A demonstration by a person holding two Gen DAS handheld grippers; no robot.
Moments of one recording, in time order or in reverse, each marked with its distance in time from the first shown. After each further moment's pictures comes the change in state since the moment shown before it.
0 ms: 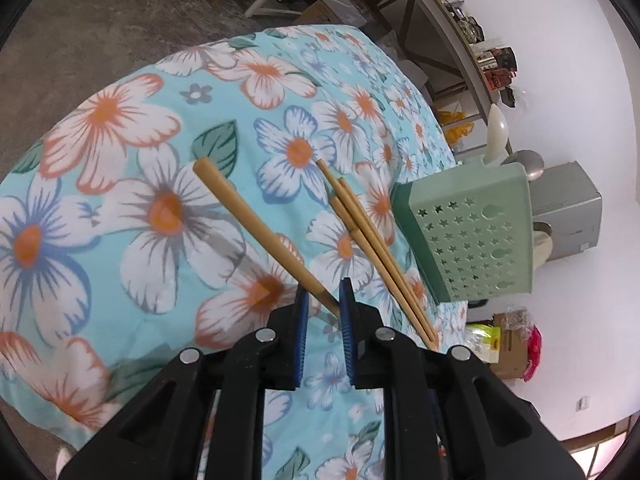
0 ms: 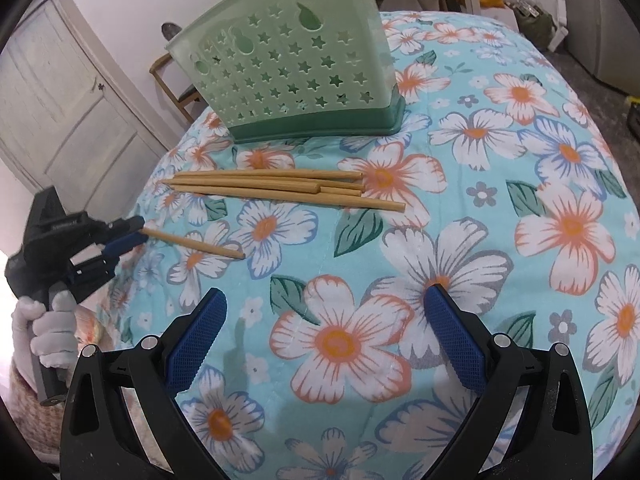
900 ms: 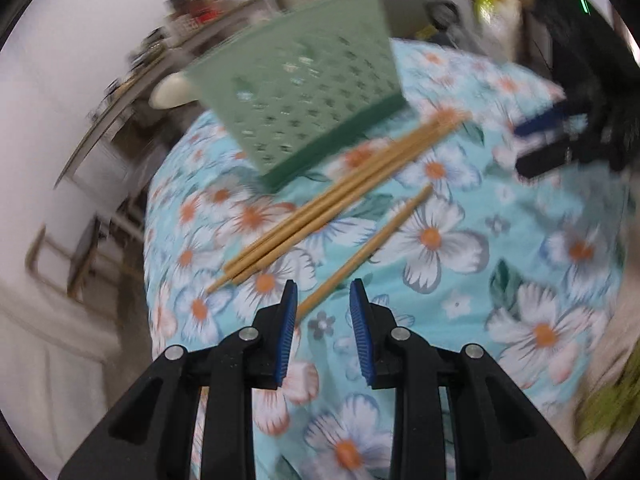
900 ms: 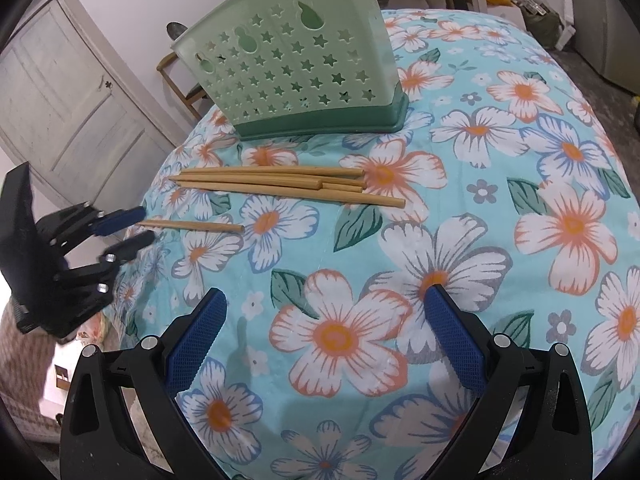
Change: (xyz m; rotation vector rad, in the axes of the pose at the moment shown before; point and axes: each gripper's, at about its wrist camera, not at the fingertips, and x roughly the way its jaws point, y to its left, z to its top) left arm 0.042 -0.105 -0.090 1.543 0.045 0.466; right arm 0.003 0.000 0.001 -0.019 0.011 0.021
